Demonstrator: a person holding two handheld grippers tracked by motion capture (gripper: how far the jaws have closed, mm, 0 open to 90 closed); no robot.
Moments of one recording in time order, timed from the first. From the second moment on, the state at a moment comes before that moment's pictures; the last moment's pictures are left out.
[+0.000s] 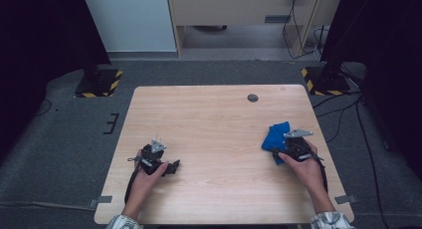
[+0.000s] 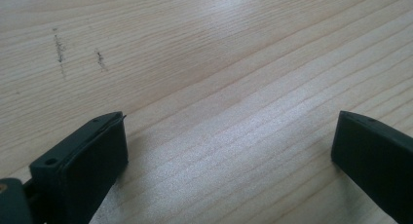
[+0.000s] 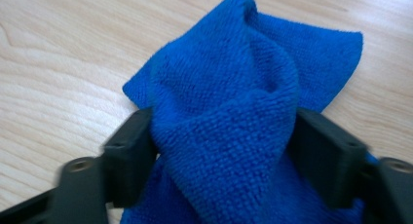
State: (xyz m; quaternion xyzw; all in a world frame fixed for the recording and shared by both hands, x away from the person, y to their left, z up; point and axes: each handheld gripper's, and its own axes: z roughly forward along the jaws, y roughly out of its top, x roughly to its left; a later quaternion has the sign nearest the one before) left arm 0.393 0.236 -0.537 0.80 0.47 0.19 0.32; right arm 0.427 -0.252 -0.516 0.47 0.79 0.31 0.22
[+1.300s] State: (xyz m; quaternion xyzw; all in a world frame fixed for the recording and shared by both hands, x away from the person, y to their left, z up) left arm 0.393 0.236 -0.537 0.80 0.47 0.19 0.32; right arm 0.405 -0.202 -0.481 0.39 0.79 0.43 0.19
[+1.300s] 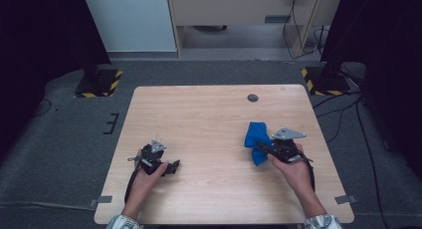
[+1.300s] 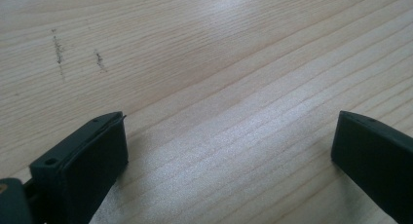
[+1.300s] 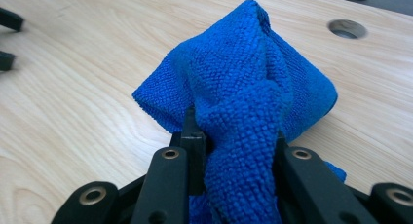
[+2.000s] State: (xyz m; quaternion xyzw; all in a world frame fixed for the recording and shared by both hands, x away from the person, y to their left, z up) left arm 0.392 0.235 -0.537 0.80 0.47 0.19 0.33; right arm 0.396 -0.132 -0.489 0.33 0.83 0.43 0.15
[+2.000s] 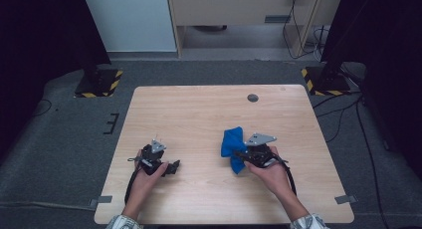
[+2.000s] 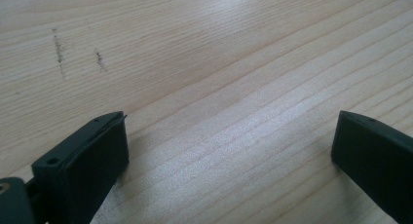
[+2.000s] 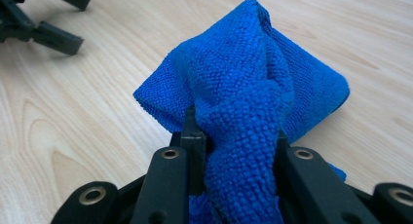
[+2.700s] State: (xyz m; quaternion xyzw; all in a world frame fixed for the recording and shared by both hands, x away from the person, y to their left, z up) left arm 0.389 0.230 -0.537 0.80 0.47 0.19 0.32; right arm 0.384 -0.090 -0.513 0.27 0.87 0.39 0.13
